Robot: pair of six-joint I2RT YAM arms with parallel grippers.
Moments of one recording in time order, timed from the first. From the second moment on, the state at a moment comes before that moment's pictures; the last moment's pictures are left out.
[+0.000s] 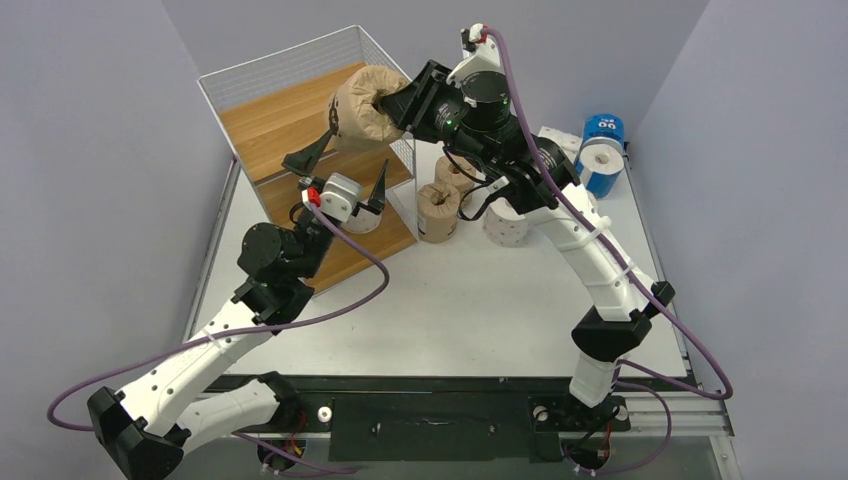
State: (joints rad) left arm -0.73 0.98 0.96 0.51 -0.18 0.47; right arm 0.82 1.78 2.33 -0.61 0.19 0.70
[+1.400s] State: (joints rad) left arm -0.74 1.18 1.05 0.67 -0.38 0.51; right arm 0.80 1.78 2.32 -0.57 0.17 0.70
